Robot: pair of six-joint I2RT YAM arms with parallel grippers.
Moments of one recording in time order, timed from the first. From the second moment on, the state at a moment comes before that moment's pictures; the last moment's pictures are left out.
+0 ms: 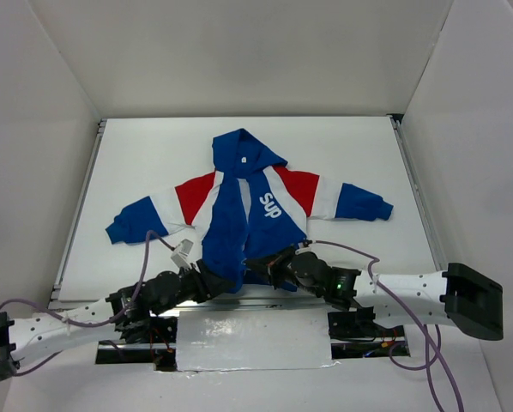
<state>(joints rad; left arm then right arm) -1.13 0.43 0.06 0.01 -0.21 -1.24 1.19 1.03 0.30 0.35 0.28 2.03</state>
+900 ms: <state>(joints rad) -1.18 0.75 0.17 0.31 -0.32 -1.05 1.20 0.97 0.24 0.36 0.34 2.03</state>
